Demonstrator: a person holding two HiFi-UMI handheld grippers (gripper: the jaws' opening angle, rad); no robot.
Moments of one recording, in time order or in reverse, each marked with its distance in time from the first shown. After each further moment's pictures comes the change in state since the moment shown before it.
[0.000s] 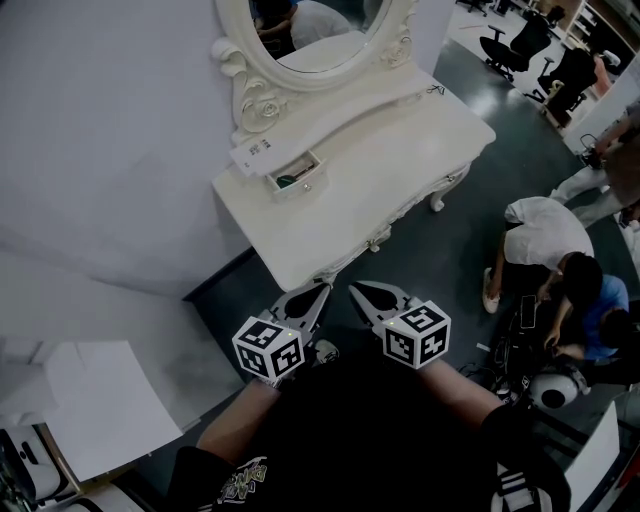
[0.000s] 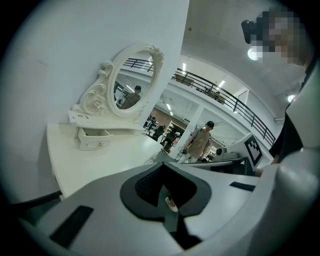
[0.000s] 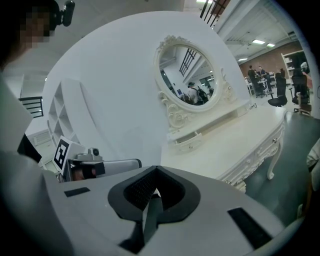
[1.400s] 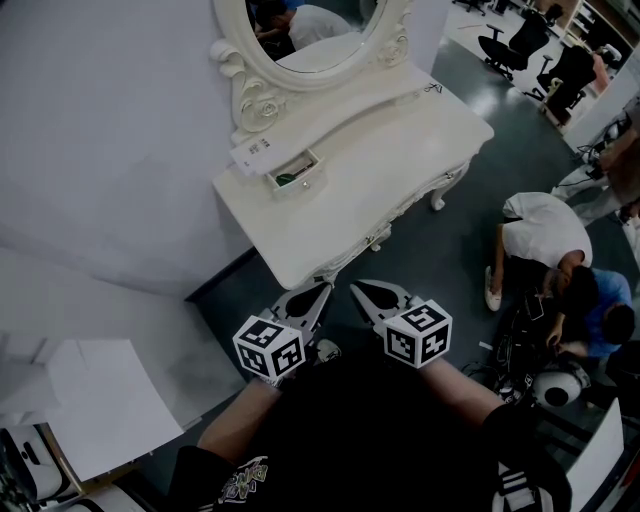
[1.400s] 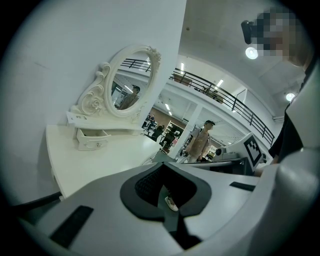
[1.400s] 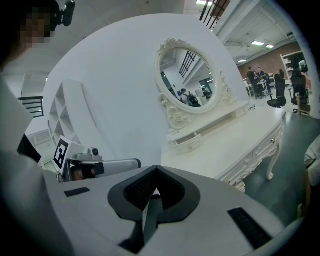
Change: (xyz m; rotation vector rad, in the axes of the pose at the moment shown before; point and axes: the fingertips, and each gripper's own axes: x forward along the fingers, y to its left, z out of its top) left arm -0.005 -0.013 -0.003 0.021 -0.001 -0.011; right arm -0.012 0.004 -0.004 -0.004 -0.021 -0.005
